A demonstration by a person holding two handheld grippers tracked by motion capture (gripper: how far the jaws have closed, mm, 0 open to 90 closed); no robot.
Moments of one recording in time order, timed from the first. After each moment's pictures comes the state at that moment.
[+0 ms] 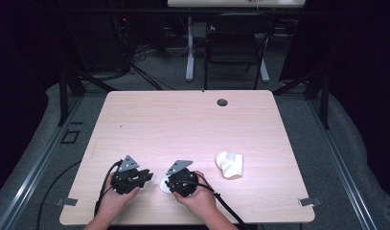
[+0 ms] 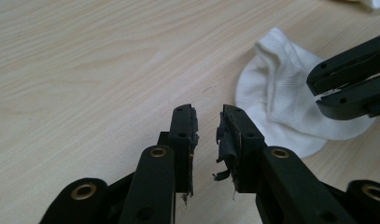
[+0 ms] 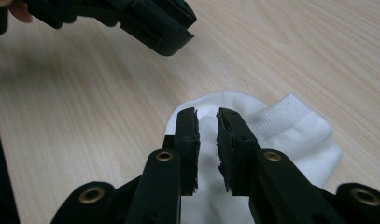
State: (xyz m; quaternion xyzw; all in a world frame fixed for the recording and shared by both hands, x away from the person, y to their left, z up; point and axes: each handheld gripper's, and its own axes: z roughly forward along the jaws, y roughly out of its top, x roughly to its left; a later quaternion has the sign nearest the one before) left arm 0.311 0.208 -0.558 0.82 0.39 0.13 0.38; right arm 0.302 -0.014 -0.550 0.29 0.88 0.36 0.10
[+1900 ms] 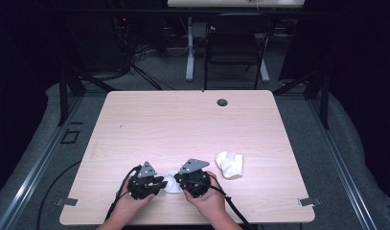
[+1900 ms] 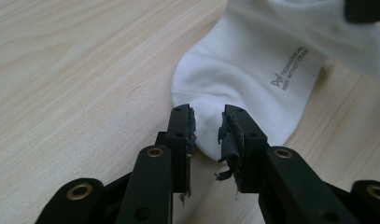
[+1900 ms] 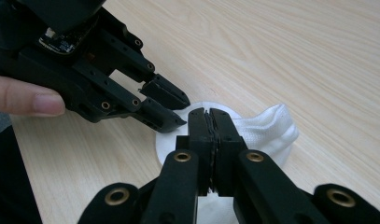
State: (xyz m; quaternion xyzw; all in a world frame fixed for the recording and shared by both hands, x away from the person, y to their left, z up) left arm 0.304 0.163 -0.577 0.86 0.34 0.11 0.36; right arm 0.289 -0.047 -0.530 0.32 0.85 0.41 0.13
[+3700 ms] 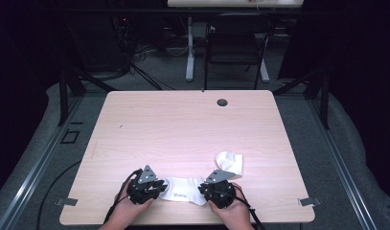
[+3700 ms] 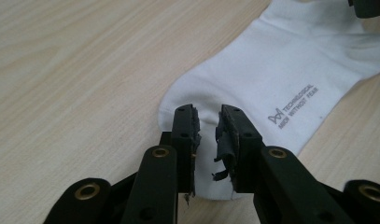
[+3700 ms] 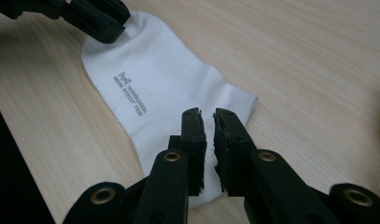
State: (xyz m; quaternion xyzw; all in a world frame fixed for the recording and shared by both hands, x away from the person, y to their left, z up) left arm 0.290 0.159 -0.572 0.87 0.32 0.12 0.35; right arm 0.267 -0.114 -0.557 0.36 0.85 0.37 0.12
